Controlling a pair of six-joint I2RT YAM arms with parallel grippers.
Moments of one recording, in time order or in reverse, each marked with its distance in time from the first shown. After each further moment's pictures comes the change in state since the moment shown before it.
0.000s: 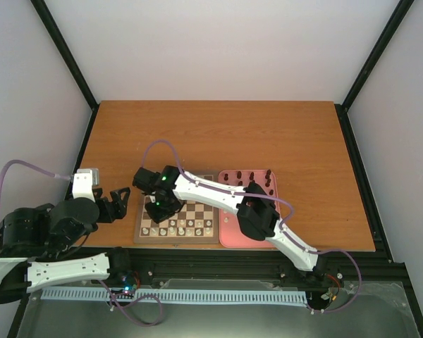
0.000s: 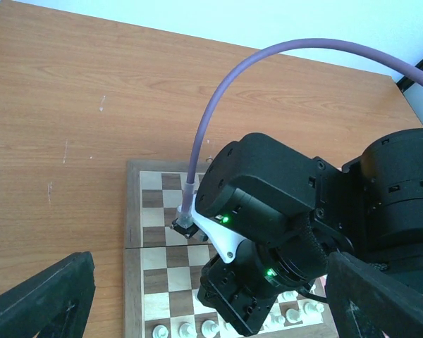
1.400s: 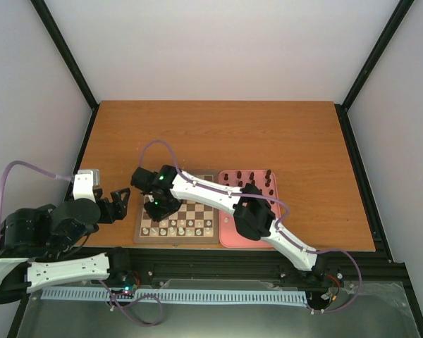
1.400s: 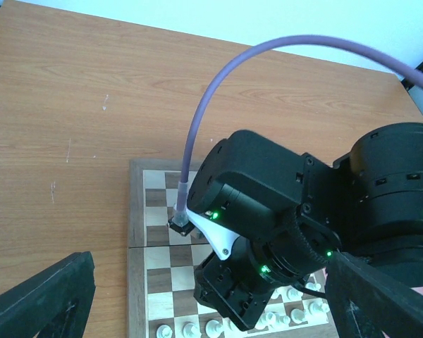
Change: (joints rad) left arm 0.000 -0.007 -0.017 0.000 -0.005 0.002; right arm -0.002 0.066 0.082 -0.048 0.020 -0.034
